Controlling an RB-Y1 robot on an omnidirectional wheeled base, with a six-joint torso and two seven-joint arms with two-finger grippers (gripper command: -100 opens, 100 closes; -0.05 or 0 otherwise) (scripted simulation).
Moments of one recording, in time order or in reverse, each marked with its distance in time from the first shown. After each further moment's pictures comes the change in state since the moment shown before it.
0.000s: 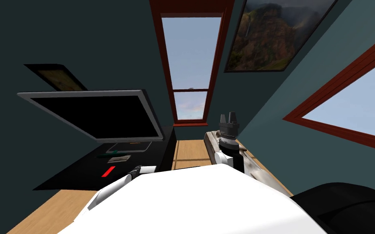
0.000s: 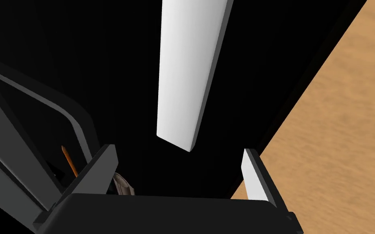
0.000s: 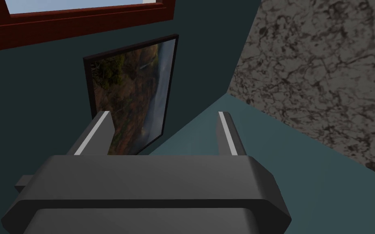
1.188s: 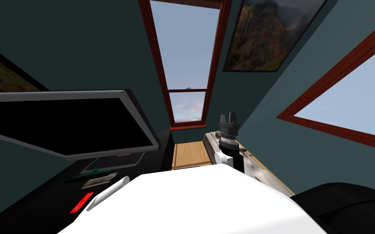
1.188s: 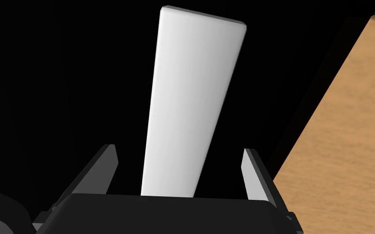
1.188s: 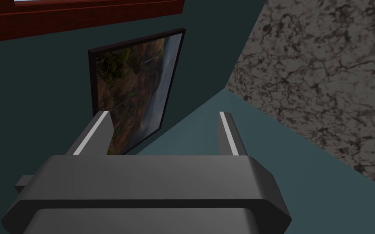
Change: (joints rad) left arm -0.073 0.028 0.017 0.232 0.102 0.304 -0.066; right arm 0.000 0.000 0.000 0.000 0.000 0.000 0.000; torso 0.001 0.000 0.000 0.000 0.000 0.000
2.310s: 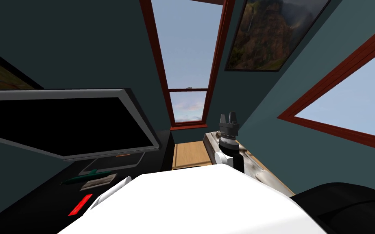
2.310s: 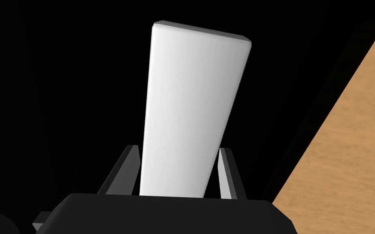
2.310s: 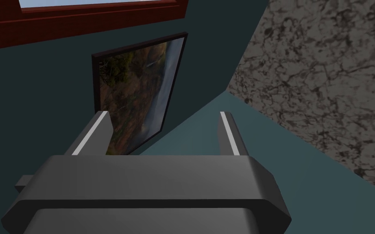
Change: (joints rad) left arm -0.015 -0.018 -0.012 0.042 -0.011 -0.022 0.004; right arm 0.000 0.000 0.000 0.000 0.000 0.000 0.000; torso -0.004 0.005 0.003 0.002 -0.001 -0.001
